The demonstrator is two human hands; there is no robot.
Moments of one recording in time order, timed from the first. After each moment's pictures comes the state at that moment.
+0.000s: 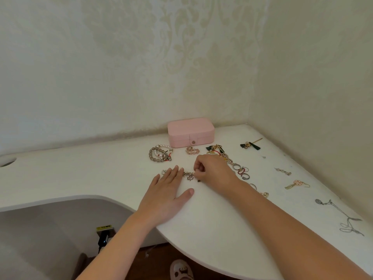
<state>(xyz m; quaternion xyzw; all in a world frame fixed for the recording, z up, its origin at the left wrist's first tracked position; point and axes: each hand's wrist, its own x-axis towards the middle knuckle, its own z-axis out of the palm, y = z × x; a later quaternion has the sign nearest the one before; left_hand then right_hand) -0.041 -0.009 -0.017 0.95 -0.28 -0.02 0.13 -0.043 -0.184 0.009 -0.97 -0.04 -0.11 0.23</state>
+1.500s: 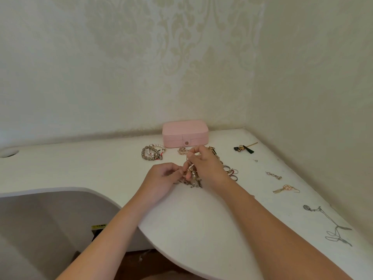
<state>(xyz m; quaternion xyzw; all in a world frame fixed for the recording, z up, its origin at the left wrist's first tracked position) -0.040 -0.045 -0.005 0.80 -0.19 -0.02 0.57 -0.054 -0.191 0.008 -0.74 -0.02 -0.08 0.67</state>
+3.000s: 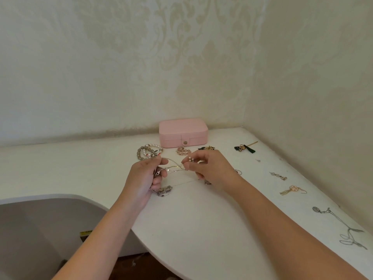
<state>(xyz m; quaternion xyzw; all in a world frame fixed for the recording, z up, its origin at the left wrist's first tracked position) -0.021 -0.030 0.003 0.63 -0.03 -0.08 0.77 -0.060 -0.201 0.020 -0.82 -0.04 -0.08 0.57</state>
